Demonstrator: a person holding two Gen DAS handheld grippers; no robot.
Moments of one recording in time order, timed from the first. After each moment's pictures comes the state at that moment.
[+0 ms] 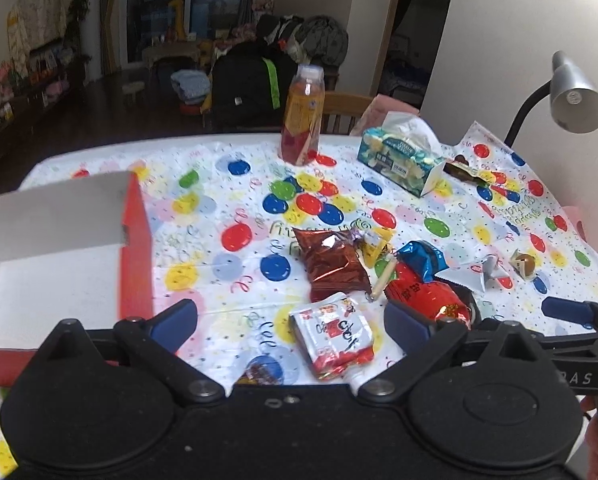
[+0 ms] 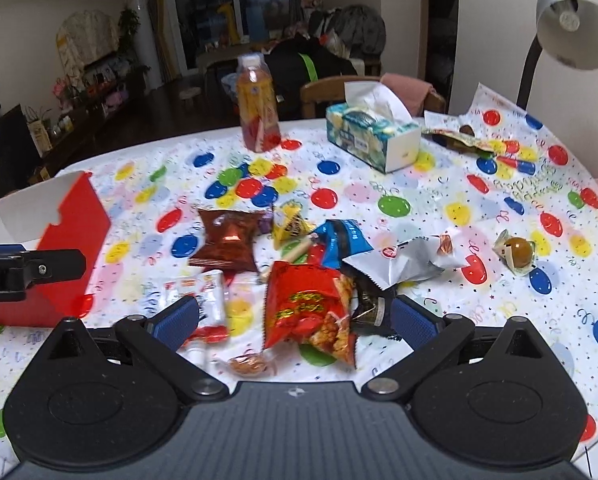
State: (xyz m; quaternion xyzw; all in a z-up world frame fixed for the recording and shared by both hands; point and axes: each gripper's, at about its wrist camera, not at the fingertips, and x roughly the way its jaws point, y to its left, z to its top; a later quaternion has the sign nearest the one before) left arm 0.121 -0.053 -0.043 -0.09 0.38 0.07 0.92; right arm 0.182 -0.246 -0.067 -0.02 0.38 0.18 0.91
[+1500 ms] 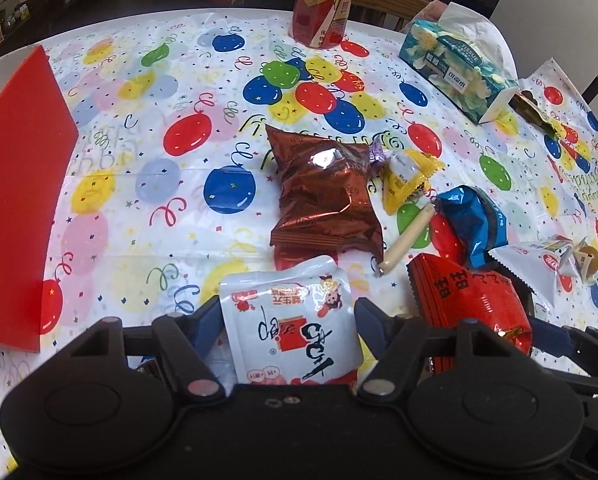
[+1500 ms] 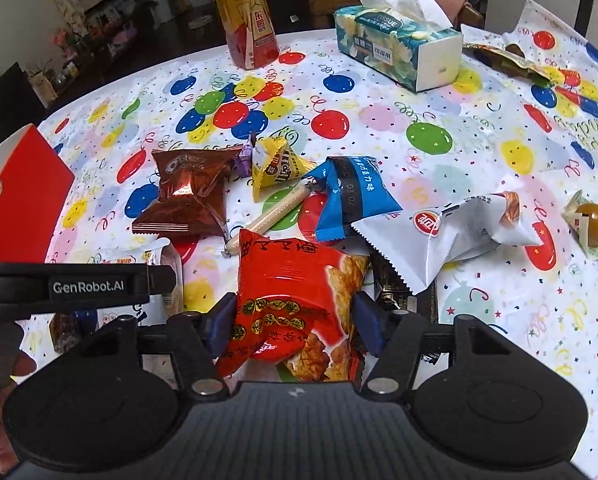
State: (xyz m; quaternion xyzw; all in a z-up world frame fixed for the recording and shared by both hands) left arm 0.231 -0.080 -0.137 -0.16 0.51 0.11 0.84; right arm 0.275 -0.238 -0.136 -0.02 0.49 0.22 0.84
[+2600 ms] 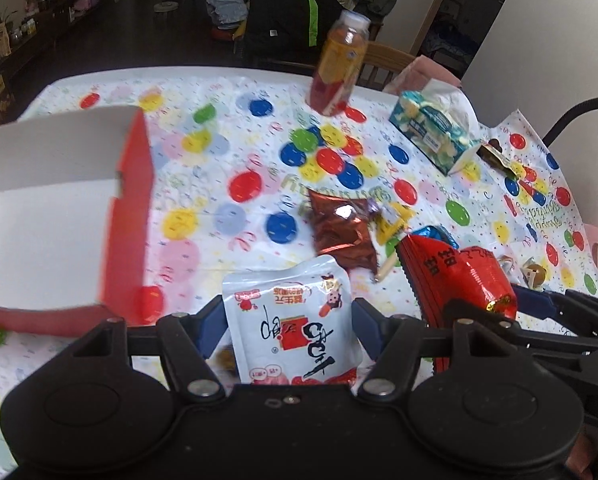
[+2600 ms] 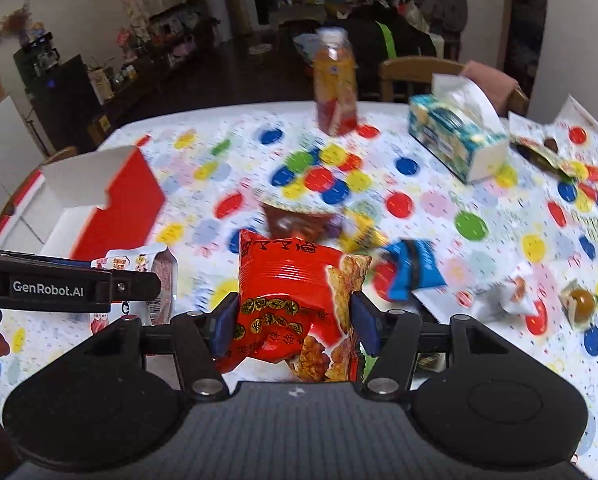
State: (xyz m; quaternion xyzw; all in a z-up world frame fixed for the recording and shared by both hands) left arm 0.152 -0.031 -0.036 -0.17 0.46 0.10 0.86; right arm 0.223 -0.201 -0.041 -0.06 0.43 0.29 0.86
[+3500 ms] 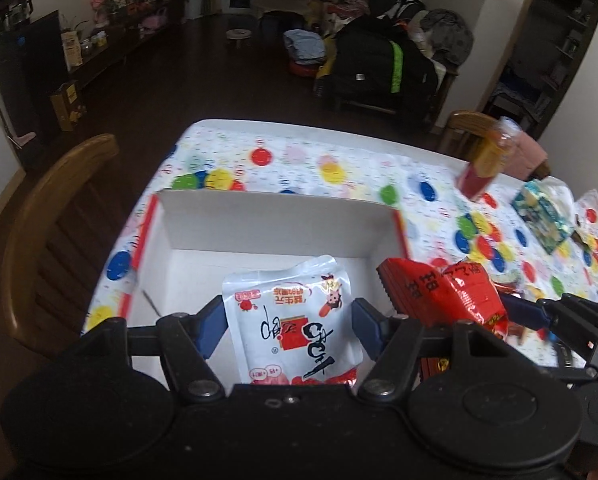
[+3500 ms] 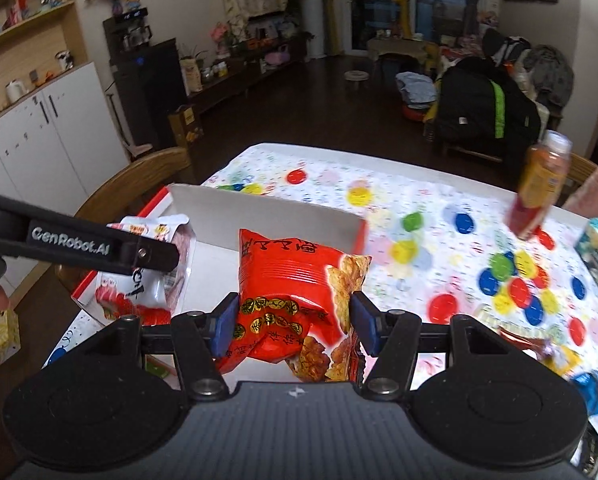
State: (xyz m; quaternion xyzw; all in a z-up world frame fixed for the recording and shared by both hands) left arm 0.091 0.192 0.010 -0.16 0.43 0.19 0.87; right arm 0.169 0.050 -0.008 -0.12 0.37 0.40 0.83
